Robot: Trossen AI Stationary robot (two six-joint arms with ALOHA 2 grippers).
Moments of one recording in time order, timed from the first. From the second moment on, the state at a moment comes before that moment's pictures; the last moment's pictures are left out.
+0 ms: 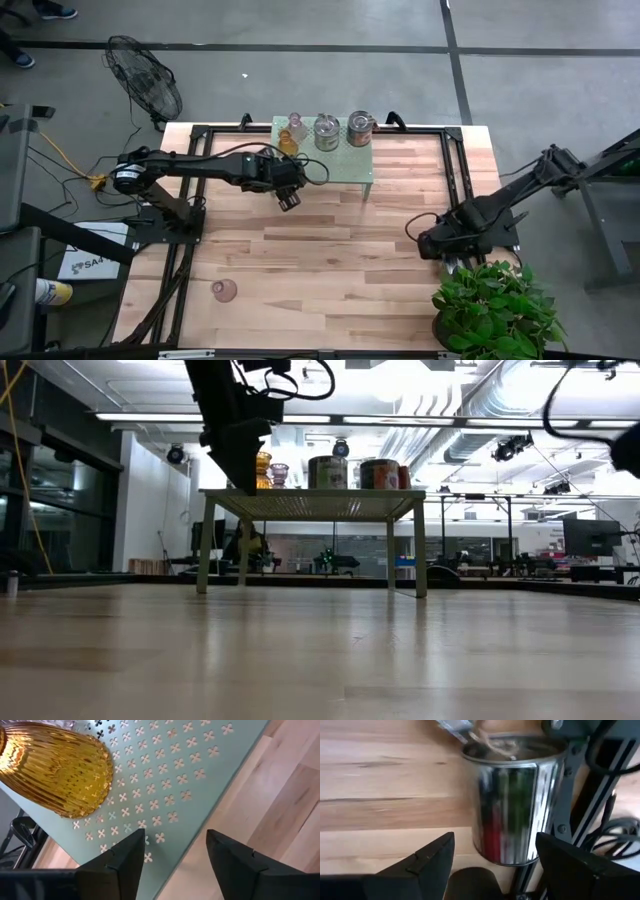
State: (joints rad) left arm 0.10 1.54 1.29 -0.92 -0.46 -0.32; right arm 0.47 1.05 0.69 -1.17 -0.32 2.02
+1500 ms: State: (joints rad) left arm 0.10 1.30 1.29 -1.02 -0.51 -0.32; right arm 0.50 1.07 0.56 -1.05 -0.35 2.00
